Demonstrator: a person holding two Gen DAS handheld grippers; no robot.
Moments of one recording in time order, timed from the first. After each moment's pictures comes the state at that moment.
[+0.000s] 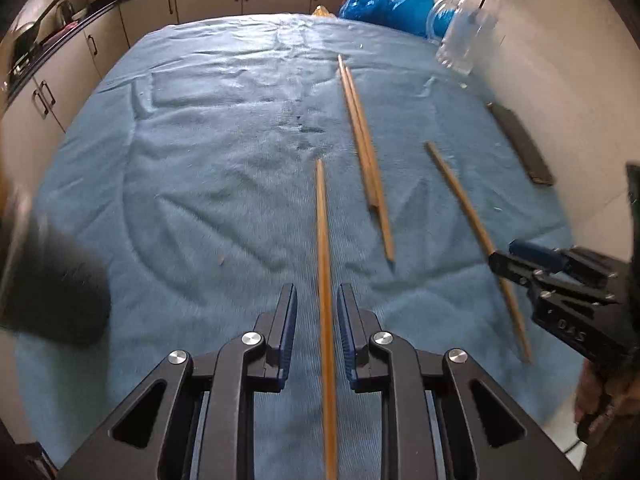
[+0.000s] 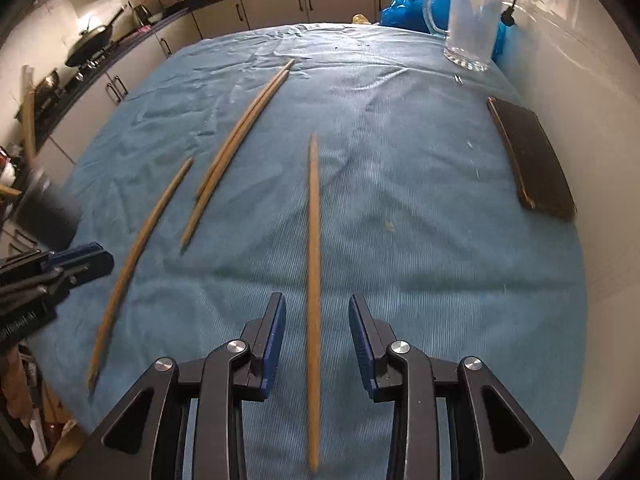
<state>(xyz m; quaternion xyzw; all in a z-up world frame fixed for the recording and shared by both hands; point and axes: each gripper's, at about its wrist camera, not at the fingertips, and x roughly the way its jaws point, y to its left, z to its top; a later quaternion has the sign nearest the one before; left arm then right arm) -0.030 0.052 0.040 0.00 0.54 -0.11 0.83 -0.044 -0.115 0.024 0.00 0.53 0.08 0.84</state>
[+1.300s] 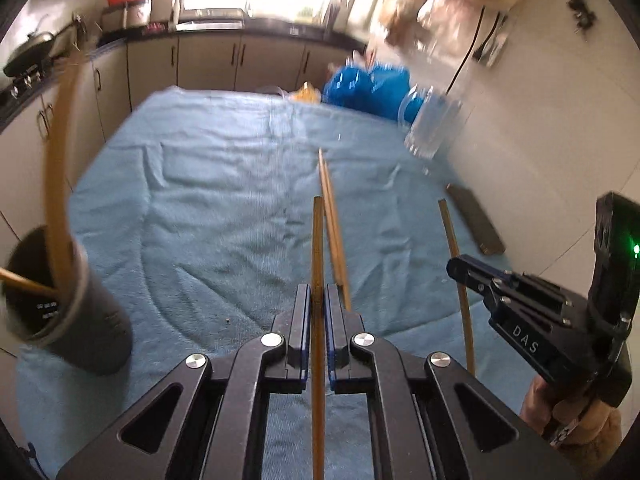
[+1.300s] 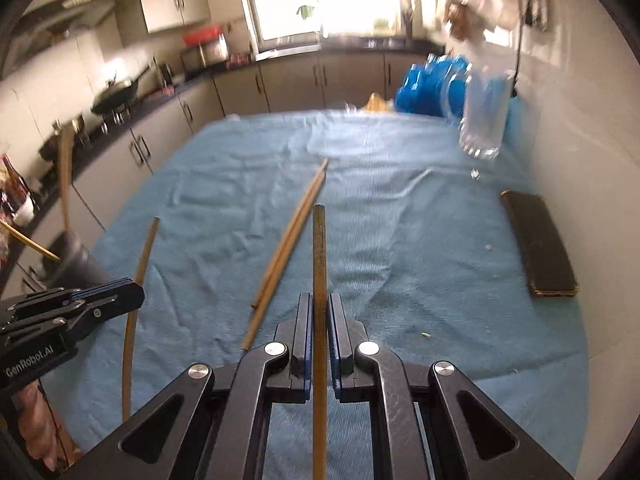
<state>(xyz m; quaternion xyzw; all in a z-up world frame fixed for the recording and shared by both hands) -0.064 0.074 0.108 -0.07 0.41 -0.14 0.90 -0.050 -0.083 0.079 0.03 0.39 0.10 0.92</state>
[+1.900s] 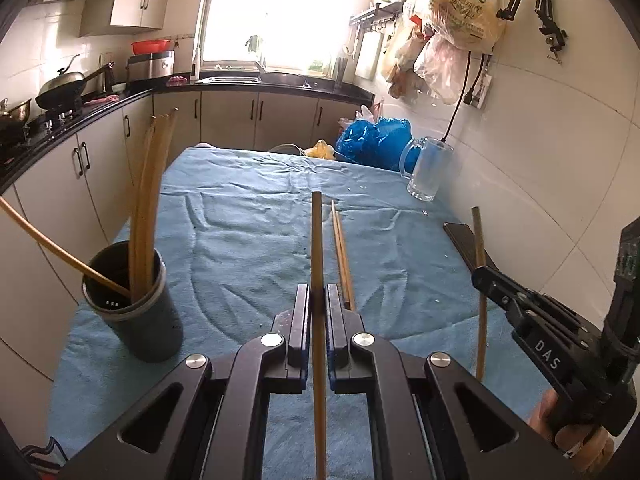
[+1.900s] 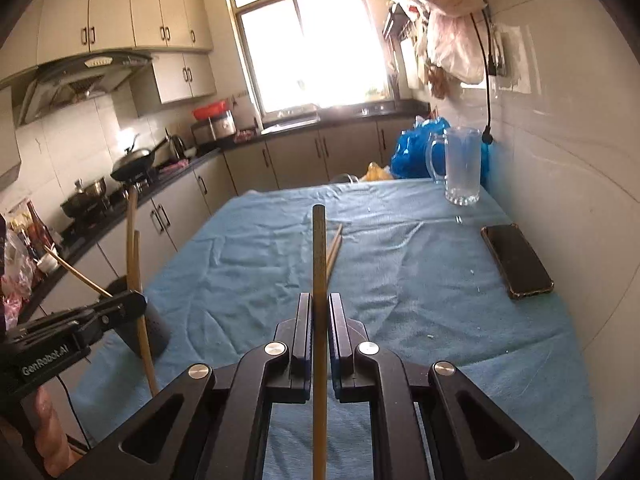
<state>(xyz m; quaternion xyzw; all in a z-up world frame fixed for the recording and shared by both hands) -0.126 0.091 0.148 -0.06 0.33 -0.11 0.94 -0.132 -0.072 0.119 0.08 0.26 0.09 0.96</state>
